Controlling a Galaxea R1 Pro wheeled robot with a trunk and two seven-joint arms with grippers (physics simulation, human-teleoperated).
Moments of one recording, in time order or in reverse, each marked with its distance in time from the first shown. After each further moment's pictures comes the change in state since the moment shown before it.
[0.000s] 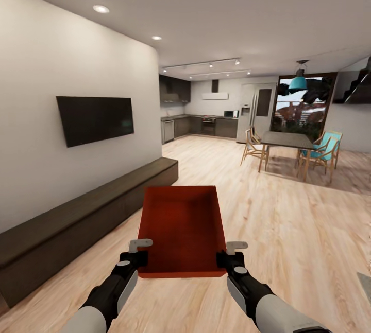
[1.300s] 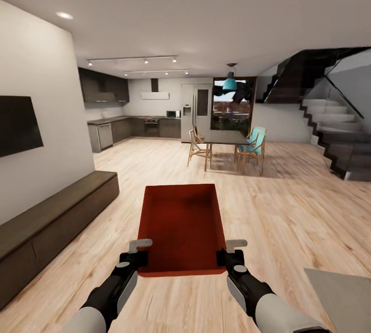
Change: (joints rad) left arm 0.000 0.001 -0.002 0.013 0.017 -0.034 -0.001; right arm 0.000 0.000 0.000 -0.017 0.024 0.001 -0.004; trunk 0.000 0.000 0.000
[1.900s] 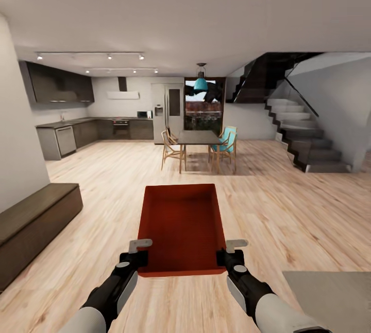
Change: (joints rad) left arm 0.000 -0.001 0.001 0.000 -0.001 0.000 0.000; right arm 0.000 0.000 0.000 0.000 0.000 0.000 0.000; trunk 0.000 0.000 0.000
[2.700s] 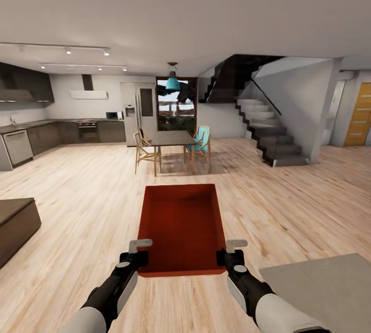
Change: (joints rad) left arm 0.000 0.000 0.000 0.000 -0.001 0.001 0.000; right arm 0.000 -0.001 0.000 0.000 0.000 0.001 0.002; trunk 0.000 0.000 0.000
